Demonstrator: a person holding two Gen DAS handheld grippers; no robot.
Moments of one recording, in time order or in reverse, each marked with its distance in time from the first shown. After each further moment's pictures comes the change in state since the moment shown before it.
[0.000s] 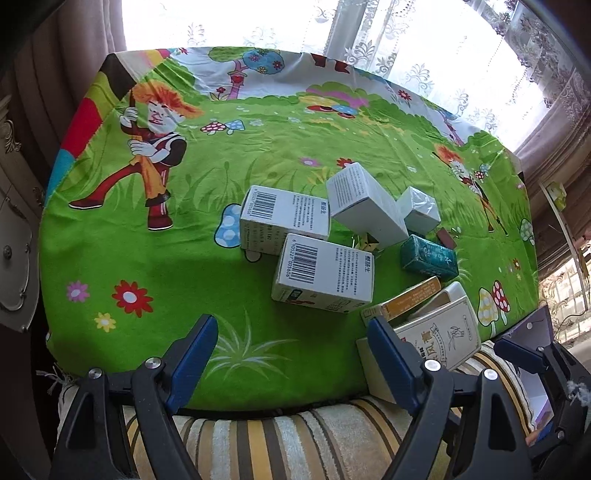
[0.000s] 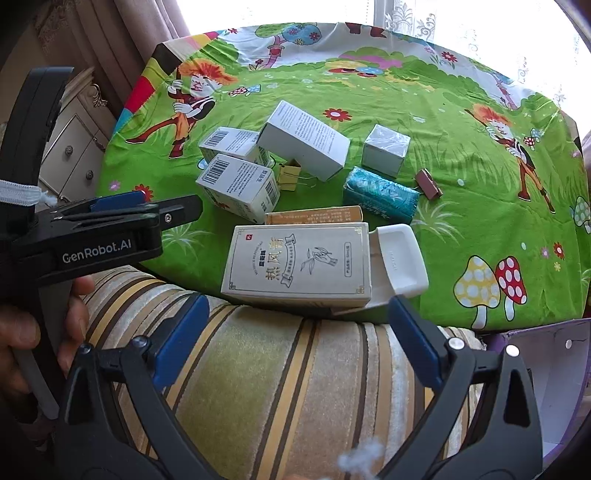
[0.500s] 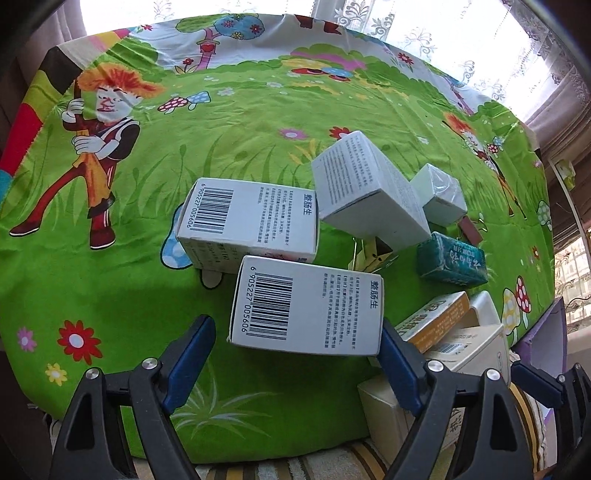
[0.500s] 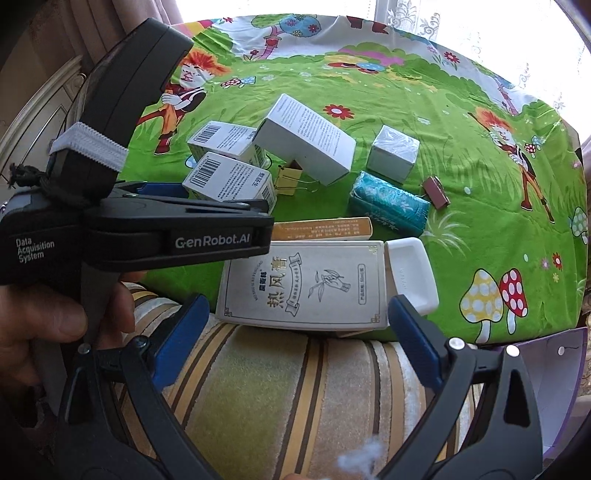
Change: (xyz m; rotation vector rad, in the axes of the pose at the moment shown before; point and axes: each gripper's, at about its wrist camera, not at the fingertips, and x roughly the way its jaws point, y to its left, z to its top) left arm 0.061 -0.013 0.028 0.029 0.108 0.007; right arm 0.021 0.010 0.013 -0.010 0.026 -0.045
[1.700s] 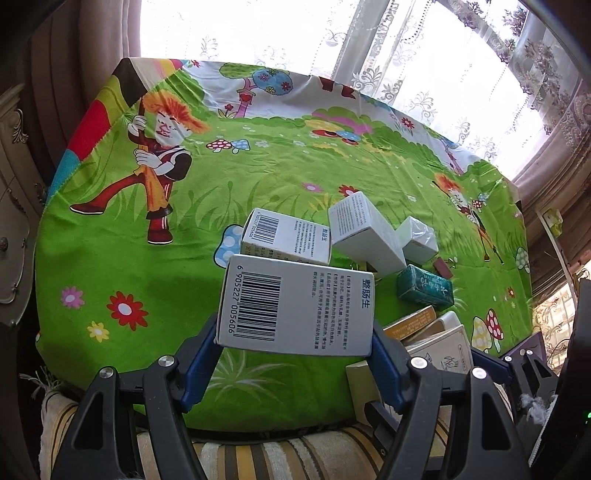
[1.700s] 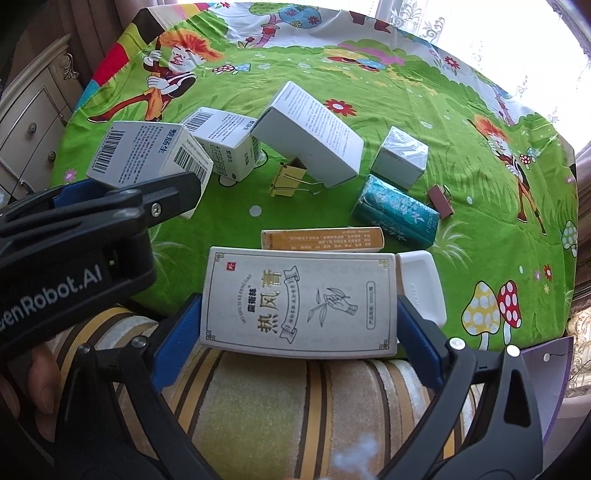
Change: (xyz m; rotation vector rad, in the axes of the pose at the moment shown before) left arm -0.067 0.020 -0.037 -0.101 -0.223 -0.023; right arm 0.014 0.015 0.004 -0.038 -0.003 -0.100
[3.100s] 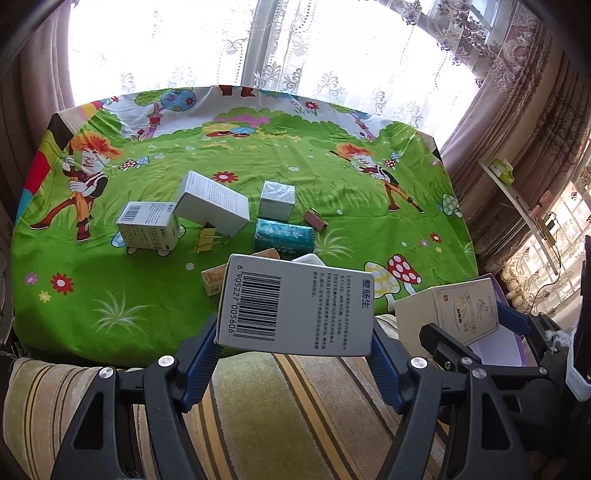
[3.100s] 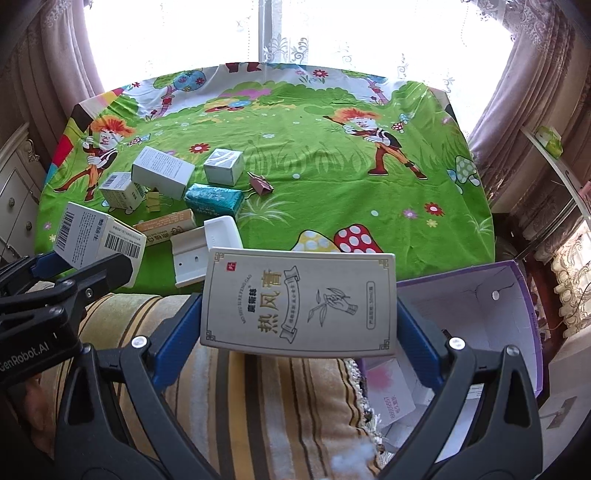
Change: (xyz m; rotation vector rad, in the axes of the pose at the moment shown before) left arm -0.051 -0.130 -0.061 0.191 -0.010 -0.115; right arm -0.088 -0.146 -0.094 0.279 -0.163 -0.127
